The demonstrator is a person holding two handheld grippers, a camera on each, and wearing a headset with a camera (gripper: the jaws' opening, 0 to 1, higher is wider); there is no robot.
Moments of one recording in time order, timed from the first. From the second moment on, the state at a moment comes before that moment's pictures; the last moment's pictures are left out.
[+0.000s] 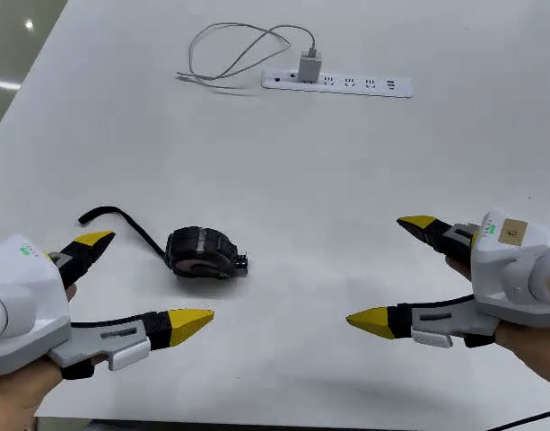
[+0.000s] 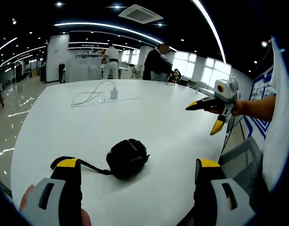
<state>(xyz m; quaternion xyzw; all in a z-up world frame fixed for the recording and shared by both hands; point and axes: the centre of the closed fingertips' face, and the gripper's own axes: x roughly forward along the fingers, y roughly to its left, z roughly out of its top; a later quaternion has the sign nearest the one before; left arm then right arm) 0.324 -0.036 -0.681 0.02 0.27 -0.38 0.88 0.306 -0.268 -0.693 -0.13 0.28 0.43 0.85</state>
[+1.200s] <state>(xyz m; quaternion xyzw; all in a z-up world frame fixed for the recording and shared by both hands) 0.286 0.008 -0.705 0.16 0.31 -0.44 0.83 0.266 -0.306 -0.707 -0.11 0.33 0.40 0.85</state>
